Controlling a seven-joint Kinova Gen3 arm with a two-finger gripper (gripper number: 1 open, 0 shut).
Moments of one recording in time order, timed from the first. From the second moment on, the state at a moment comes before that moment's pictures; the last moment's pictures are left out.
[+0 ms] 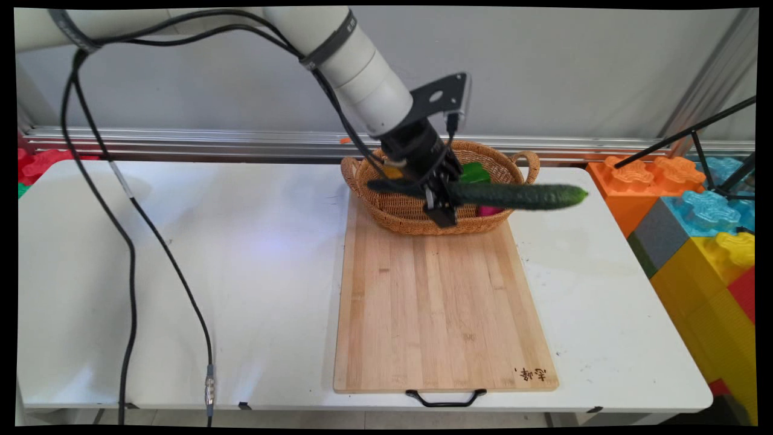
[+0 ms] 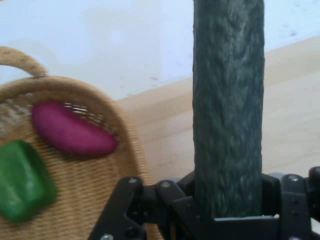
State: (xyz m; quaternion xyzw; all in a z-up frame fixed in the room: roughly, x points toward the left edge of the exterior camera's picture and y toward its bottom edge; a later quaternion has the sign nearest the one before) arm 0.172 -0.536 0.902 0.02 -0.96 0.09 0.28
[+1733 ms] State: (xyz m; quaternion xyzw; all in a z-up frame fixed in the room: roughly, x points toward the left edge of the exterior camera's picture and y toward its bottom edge) arm 0.162 -0.467 0.780 0.15 -0.97 0.06 0.19
